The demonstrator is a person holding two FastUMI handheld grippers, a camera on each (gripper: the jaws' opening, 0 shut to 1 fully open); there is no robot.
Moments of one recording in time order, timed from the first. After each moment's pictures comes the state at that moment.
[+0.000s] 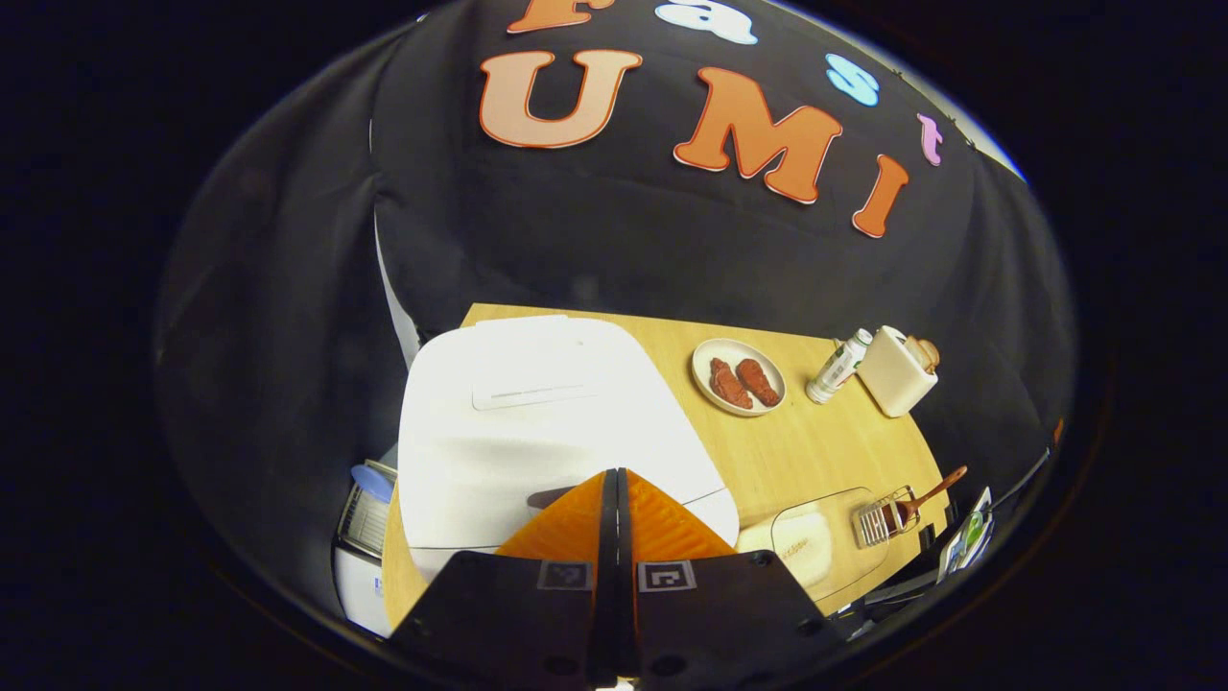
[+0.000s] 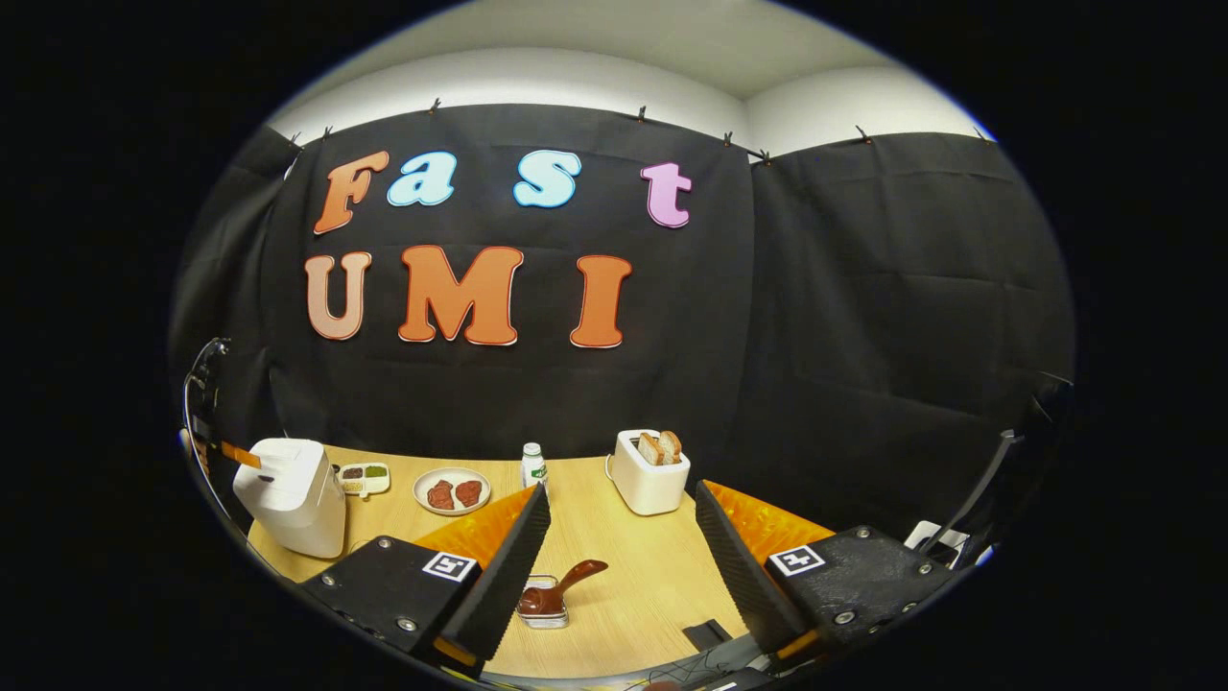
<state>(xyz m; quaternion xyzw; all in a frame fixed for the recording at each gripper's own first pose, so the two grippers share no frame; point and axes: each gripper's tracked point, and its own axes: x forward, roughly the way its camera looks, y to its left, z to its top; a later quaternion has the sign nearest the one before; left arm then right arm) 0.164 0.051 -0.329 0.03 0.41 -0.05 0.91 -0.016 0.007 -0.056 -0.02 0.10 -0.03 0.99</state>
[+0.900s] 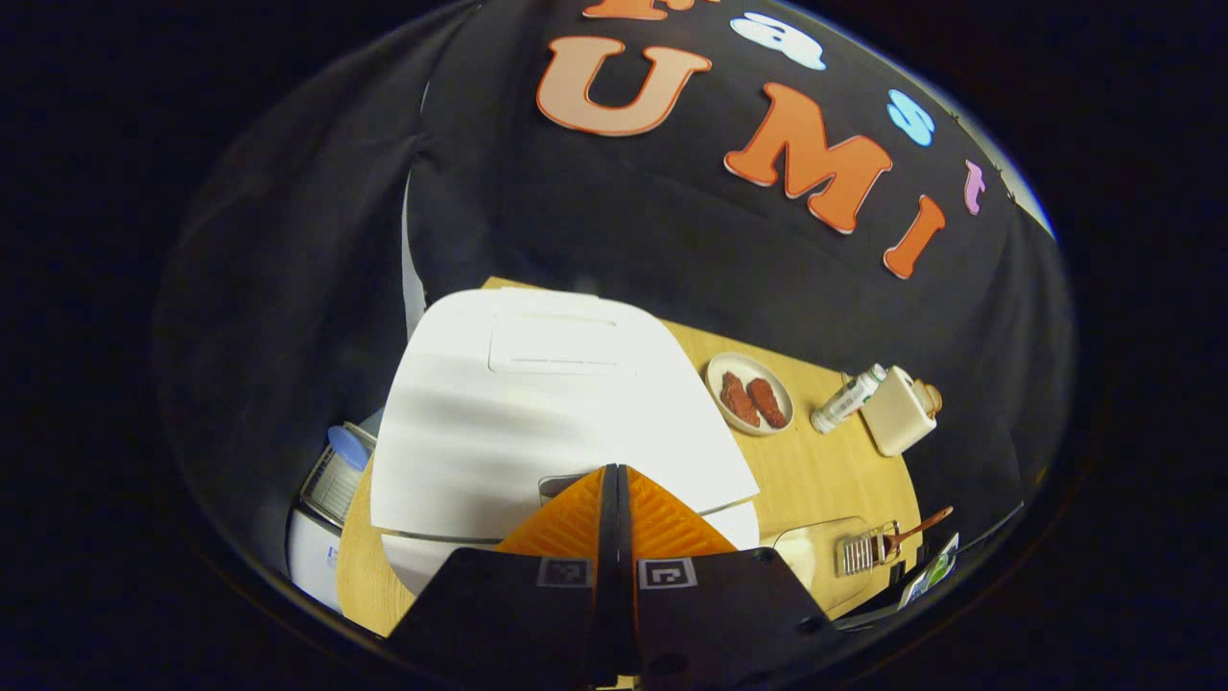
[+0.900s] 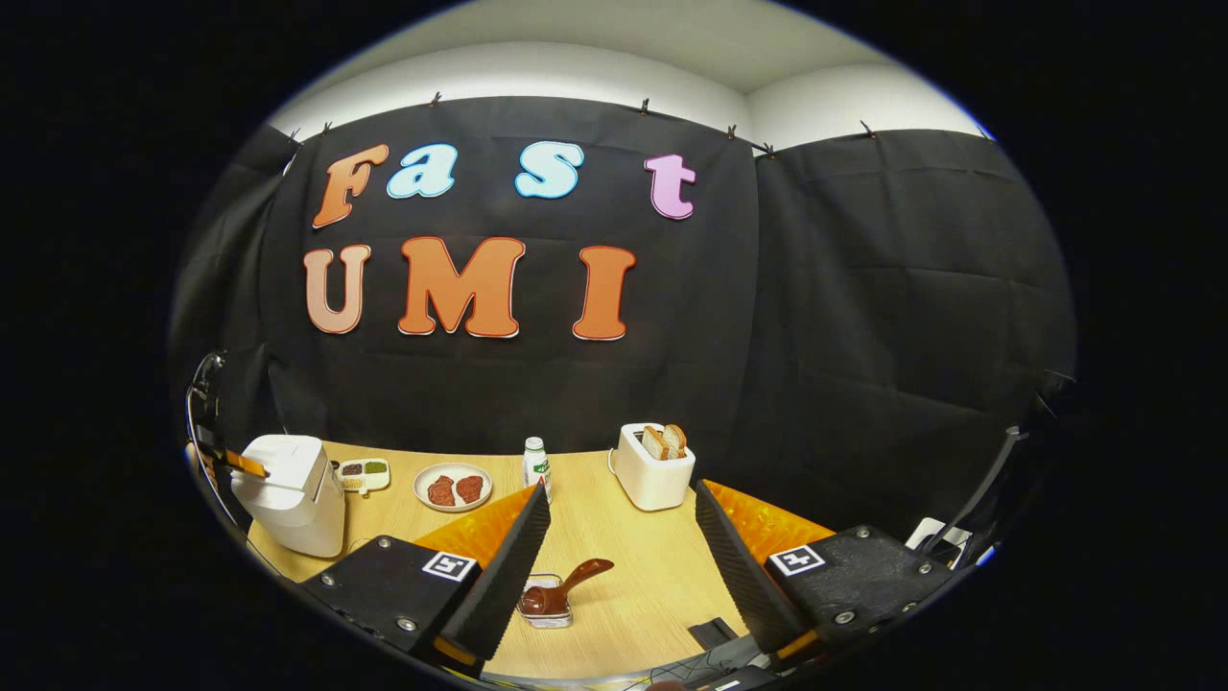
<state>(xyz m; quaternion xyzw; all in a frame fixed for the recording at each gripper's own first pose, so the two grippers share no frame) 0.176 0.066 -0.319 -0.04 0.36 -0.02 0.93 -0.007 0.014 -0.060 -0.02 0.10 -0.03 0.99</state>
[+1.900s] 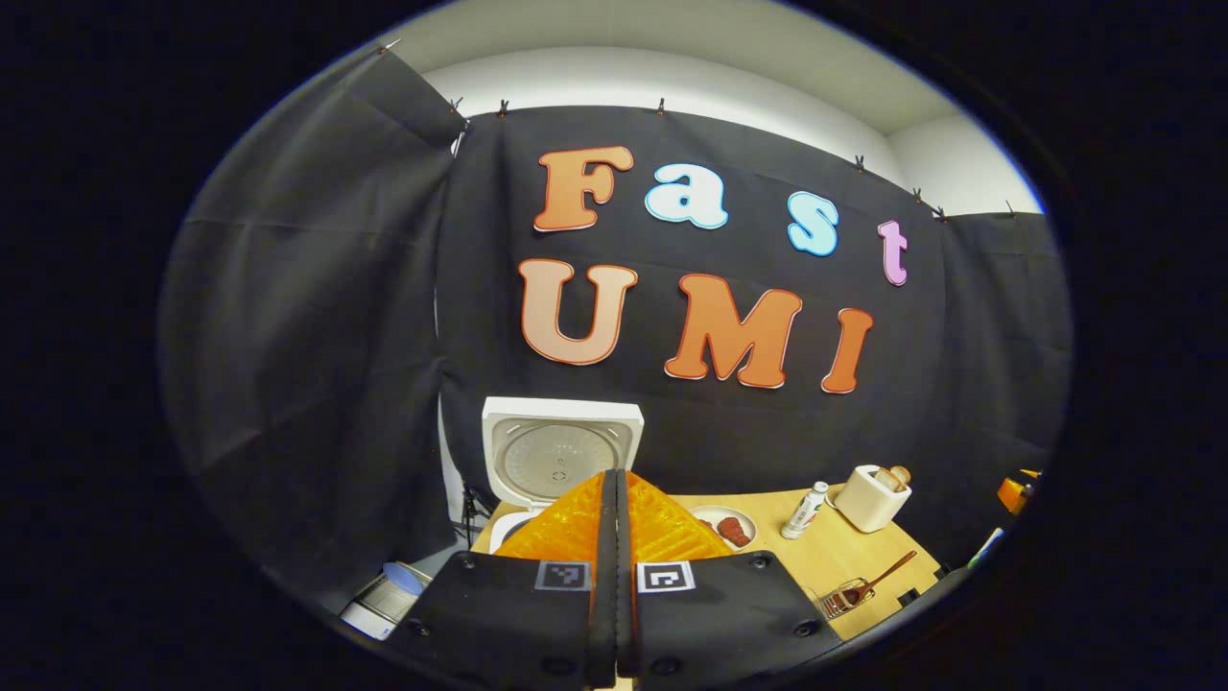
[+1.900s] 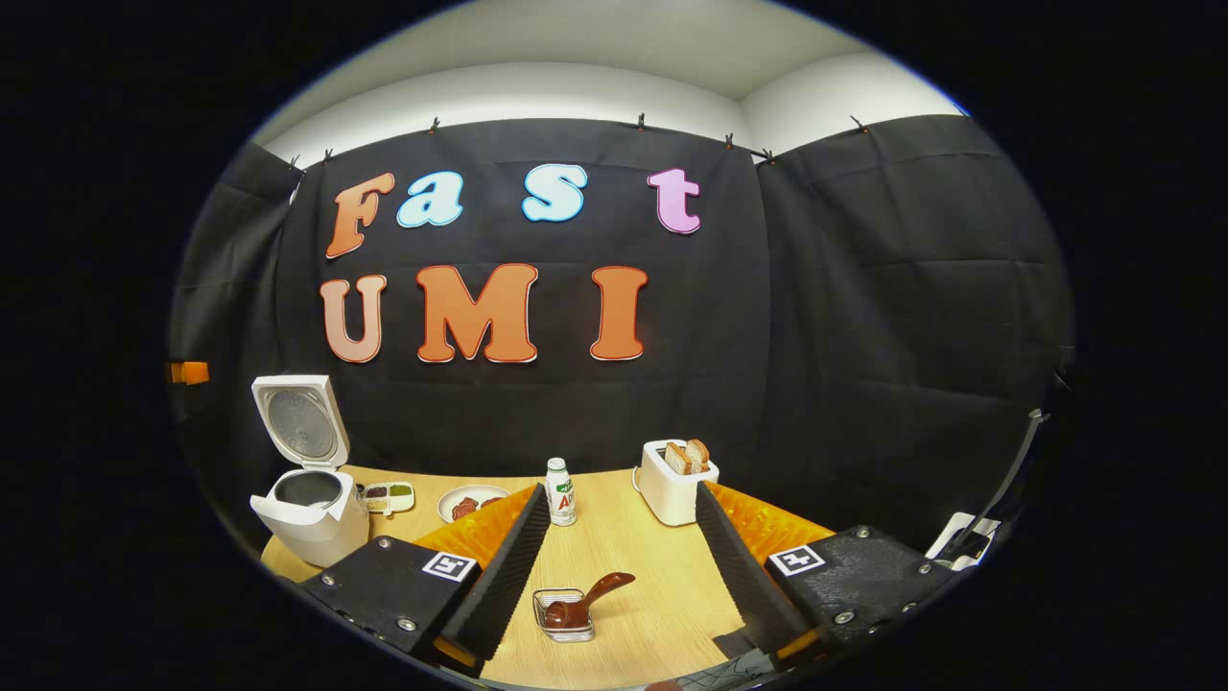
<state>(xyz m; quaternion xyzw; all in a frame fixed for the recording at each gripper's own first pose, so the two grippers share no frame) 0.089 0.017 -0.071 0.05 0.11 -0.01 0.99 0.000 0.017 -0.063 0.02 0.07 0.01 1.00</state>
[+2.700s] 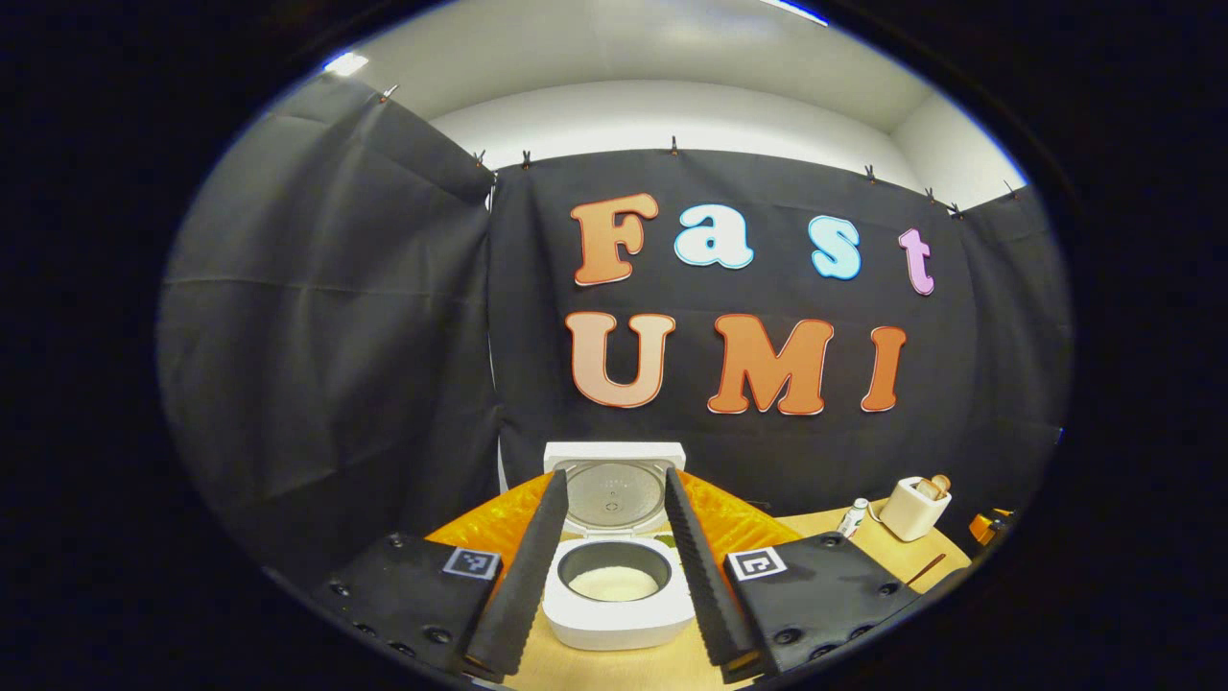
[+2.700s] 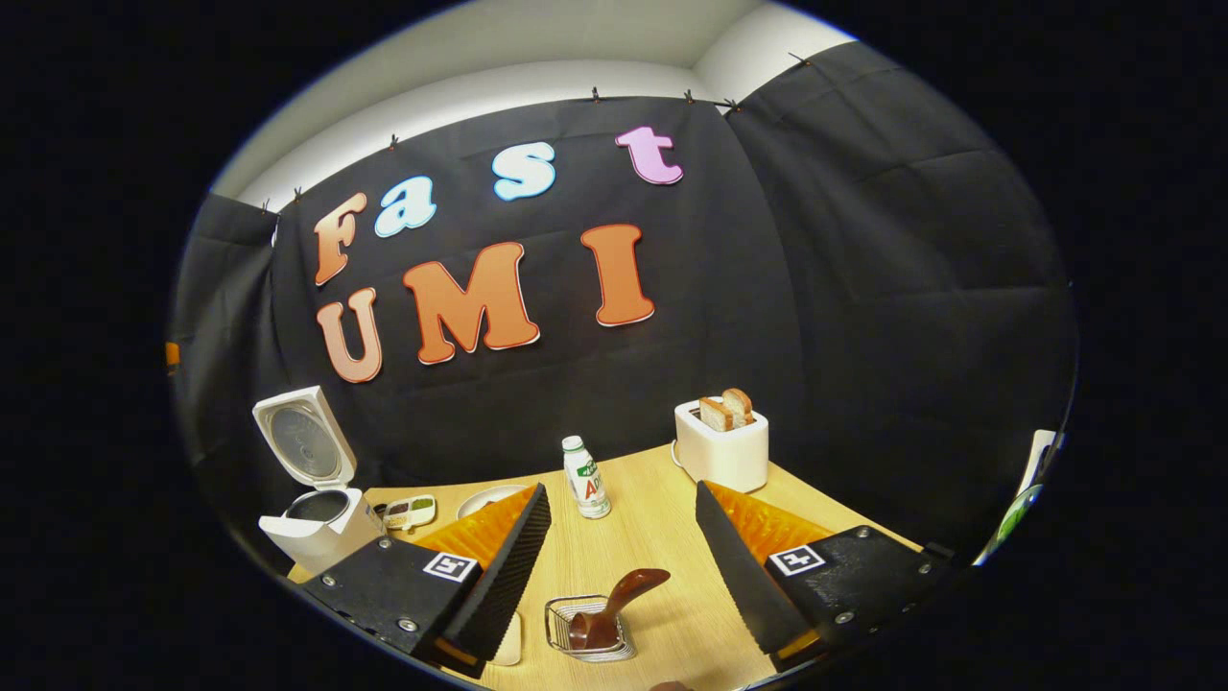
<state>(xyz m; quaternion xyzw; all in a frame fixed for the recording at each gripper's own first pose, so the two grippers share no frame) 0.040 0.022 -0.011 0.09 0.03 0.05 0.99 0.079 0.025 -0.189 0.12 0.09 0.05 0.99</state>
